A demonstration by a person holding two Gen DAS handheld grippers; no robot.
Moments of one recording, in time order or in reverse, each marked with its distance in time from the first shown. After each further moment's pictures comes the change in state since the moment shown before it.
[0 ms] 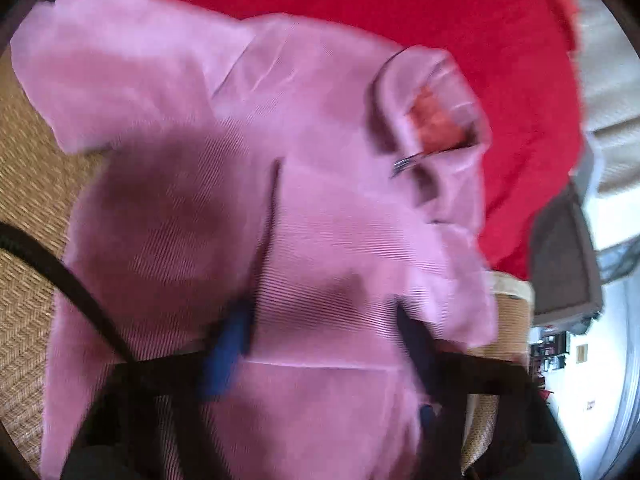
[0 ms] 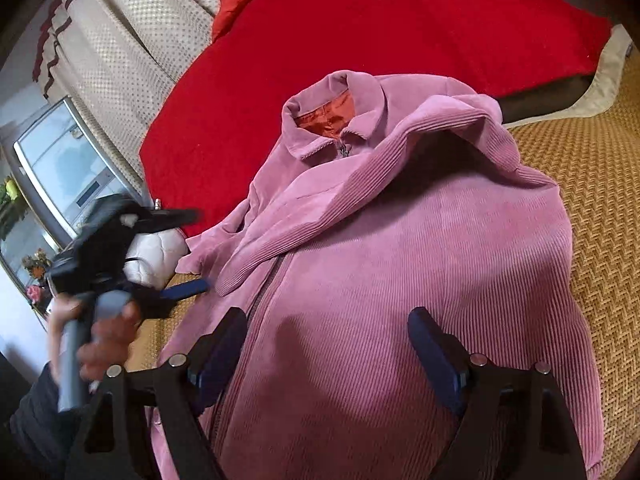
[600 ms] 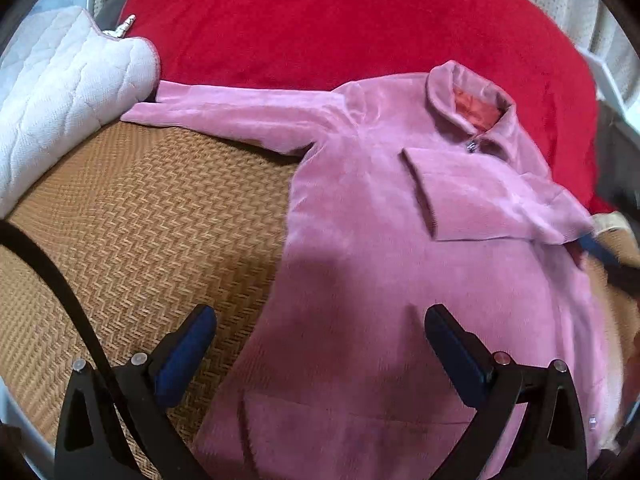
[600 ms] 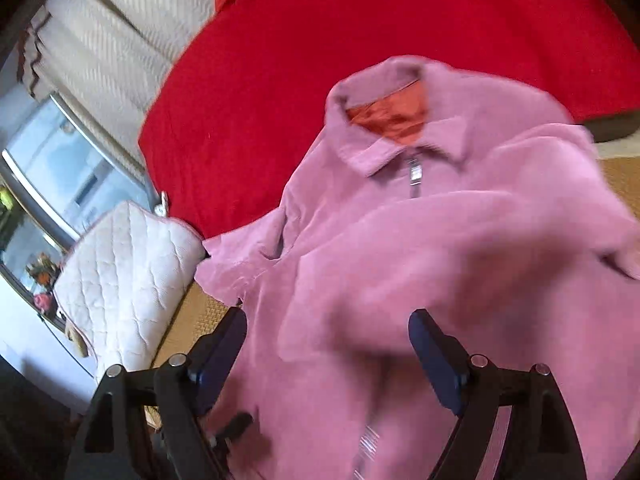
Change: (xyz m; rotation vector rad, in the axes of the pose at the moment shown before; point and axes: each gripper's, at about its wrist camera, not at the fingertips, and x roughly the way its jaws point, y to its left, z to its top) left arm -0.078 0.053 -0.104 0.294 -0.332 0.339; right arm 0.030 0.051 0.063 0.018 0.095 0.006
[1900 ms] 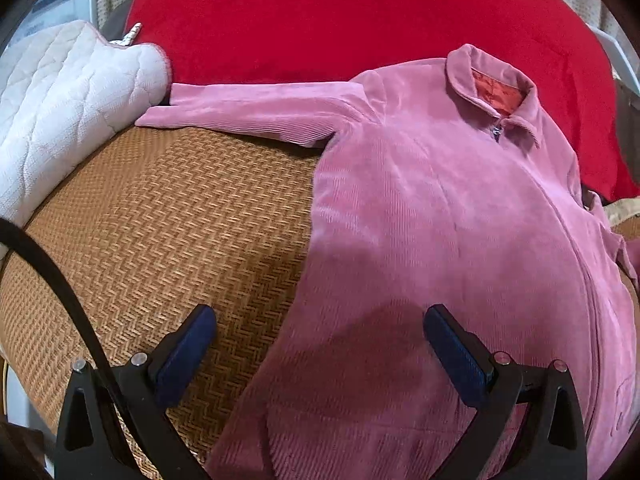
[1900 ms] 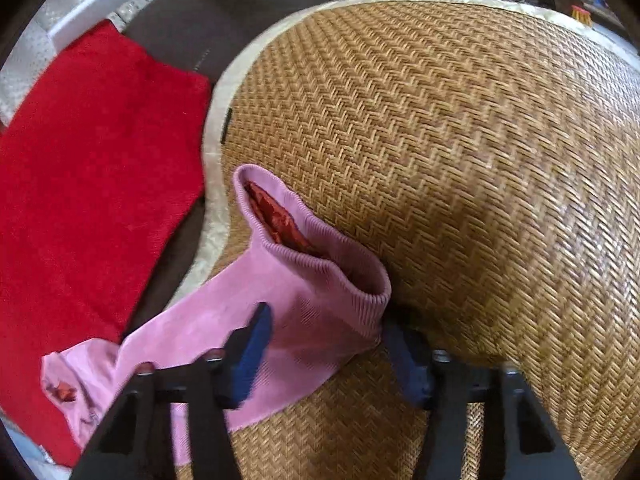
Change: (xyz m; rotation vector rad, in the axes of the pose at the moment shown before) left arm 0.013 -0.002 -0.005 0.054 0.018 0.134; right arm -0.176 -0.316 0.061 0.611 -0.261 -0.750
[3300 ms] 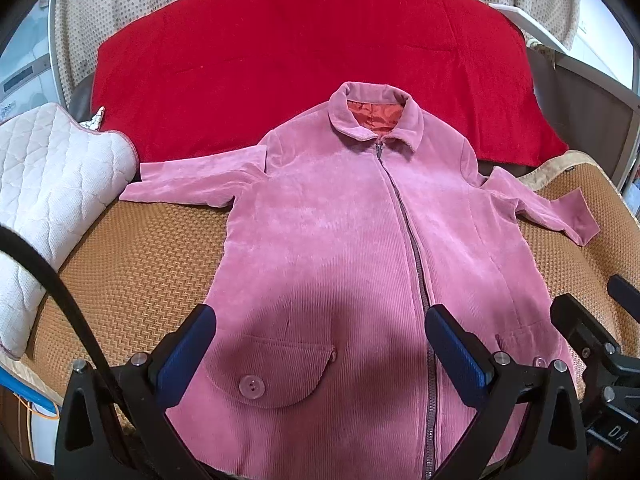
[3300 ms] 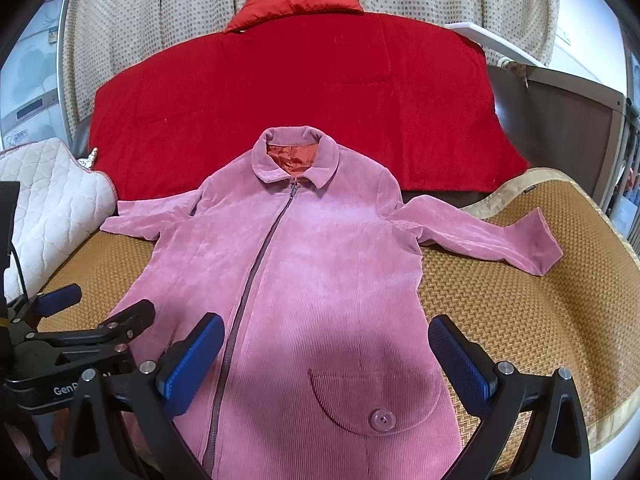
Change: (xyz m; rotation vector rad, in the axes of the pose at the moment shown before) left arm -0.126 -0.087 -0.021 0.193 -0.100 -0.053; right arm -0.239 0.153 -0.320 -0.853 -0.158 0.295
